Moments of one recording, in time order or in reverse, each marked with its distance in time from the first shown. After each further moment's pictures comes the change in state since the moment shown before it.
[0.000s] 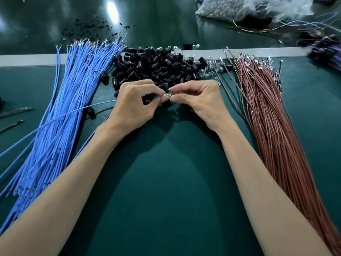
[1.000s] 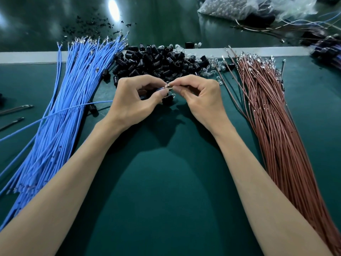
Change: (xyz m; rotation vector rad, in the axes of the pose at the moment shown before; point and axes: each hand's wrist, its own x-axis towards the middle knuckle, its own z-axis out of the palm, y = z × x) left_hand 0.001 0.007 -0.005 -0.254 -0.016 -0.227; right_hand -0.001 0.003 0.011 -0.285 0.109 -0.250
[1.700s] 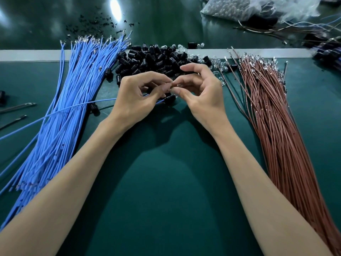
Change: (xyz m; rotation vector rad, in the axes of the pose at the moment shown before) left_hand 0.001 0.003 0.002 -0.014 0.039 0.029; right_hand 0.000 -0.005 0.004 0.135 0.046 0.059
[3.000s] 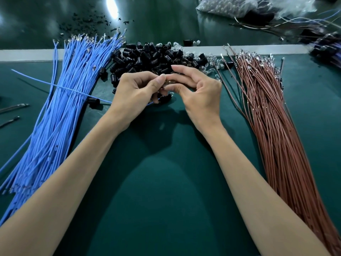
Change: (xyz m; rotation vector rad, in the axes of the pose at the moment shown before) left_hand 0.004 0.012 0.004 -0.232 -0.038 -0.287; right_hand -0.004 0.002 0.009 0.027 0.138 0.020
